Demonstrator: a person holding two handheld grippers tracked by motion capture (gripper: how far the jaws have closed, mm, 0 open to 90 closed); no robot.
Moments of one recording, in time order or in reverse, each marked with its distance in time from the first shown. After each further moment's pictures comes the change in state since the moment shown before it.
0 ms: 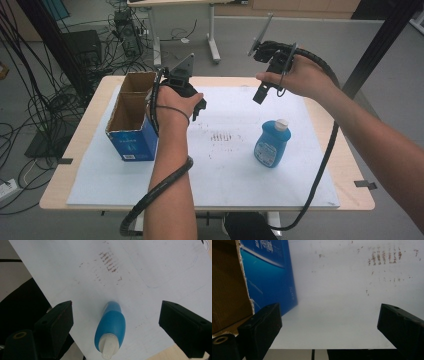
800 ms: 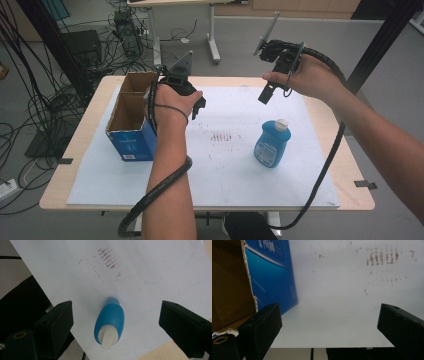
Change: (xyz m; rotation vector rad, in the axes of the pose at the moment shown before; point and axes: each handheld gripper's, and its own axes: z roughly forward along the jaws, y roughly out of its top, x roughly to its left) left arm 0.001 -0.003 -0.007 -0.008 -0.005 0.002; right arm 0.000 -0.012 -0.009 0.000 -0.009 0.006
